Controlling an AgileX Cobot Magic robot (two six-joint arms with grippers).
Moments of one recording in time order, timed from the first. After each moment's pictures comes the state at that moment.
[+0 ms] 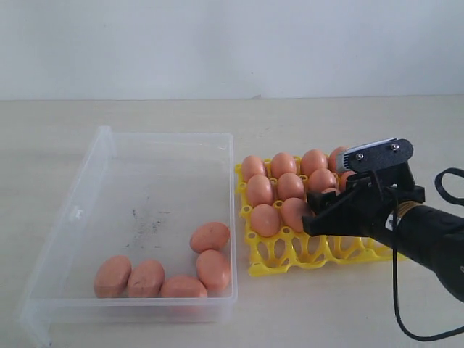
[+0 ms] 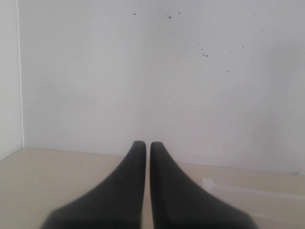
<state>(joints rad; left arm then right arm) 0.12 0.00 0.00 -0.32 -0.06 0.27 0.42 1.81 -0.45 0.01 -0.79 0.03</state>
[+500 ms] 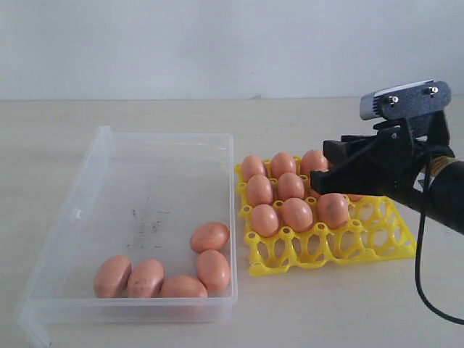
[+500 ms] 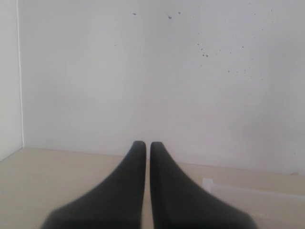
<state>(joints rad) 0.12 0.00 0.00 -0.32 -0.06 0.27 0.42 1.50 -0.46 -0.06 -0.60 0.09</state>
